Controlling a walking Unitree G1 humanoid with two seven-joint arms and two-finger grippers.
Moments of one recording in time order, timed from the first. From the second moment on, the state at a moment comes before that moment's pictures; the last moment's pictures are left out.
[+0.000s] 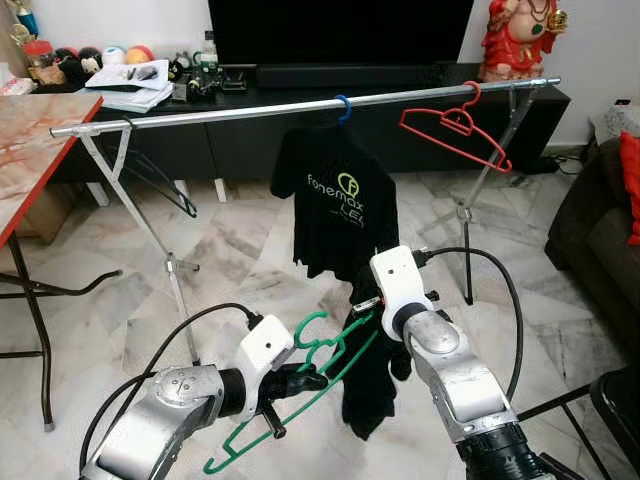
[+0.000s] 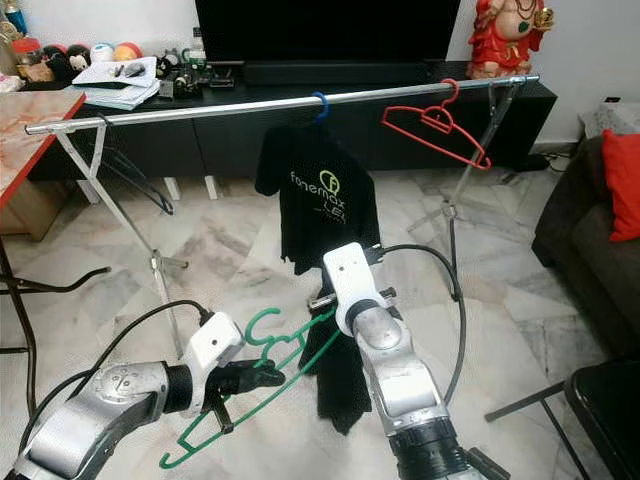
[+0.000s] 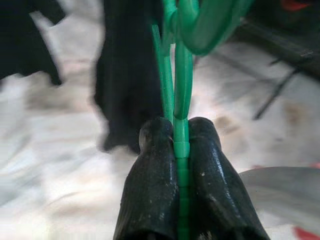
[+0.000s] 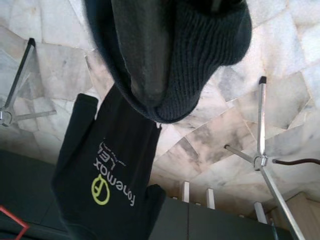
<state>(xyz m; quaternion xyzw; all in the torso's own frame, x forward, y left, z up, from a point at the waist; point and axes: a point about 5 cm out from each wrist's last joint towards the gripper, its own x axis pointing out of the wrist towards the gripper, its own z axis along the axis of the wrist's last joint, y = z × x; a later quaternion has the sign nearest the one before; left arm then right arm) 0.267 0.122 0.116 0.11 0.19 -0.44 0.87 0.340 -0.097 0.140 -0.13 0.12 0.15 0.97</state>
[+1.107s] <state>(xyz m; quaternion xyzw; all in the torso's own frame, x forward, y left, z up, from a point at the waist) 0.283 0.125 0.121 0.09 0.15 -0.39 0.90 0.339 -0.118 0.159 -0.26 0.09 0.21 0.94</state>
